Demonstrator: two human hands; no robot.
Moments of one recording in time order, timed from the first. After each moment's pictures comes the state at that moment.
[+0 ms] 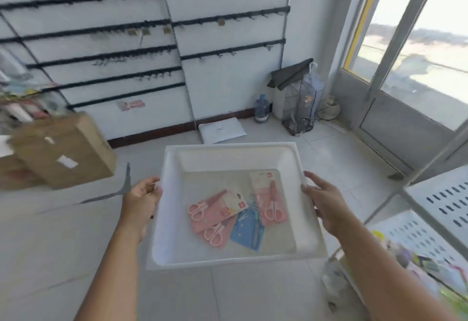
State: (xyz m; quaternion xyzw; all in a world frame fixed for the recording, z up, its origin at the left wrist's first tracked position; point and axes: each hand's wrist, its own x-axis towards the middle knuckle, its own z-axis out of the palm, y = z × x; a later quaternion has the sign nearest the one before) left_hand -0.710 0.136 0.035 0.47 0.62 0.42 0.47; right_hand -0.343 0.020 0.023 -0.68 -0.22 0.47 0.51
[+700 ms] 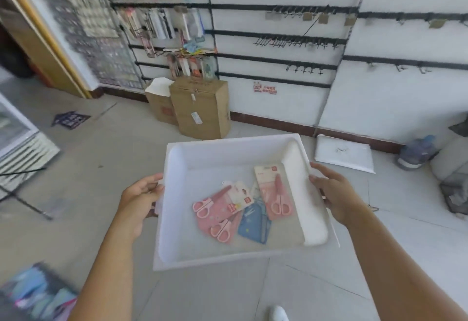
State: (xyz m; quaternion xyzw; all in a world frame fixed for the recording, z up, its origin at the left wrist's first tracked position) left_hand -0.940 0.207 0.027 0.23 0.73 0.53 0.36; right_hand -0.558 0.368 0.015 -0.56 -0.42 0.63 0.33
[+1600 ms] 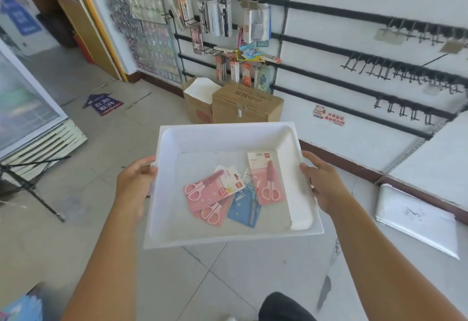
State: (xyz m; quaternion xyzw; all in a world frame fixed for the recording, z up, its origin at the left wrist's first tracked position) left_hand -1.267 0.482 0.023 0.10 0.76 0.59 0.24; right_hand -0.952 0.692 0.026 -0.53 -0.47 0.65 0.27
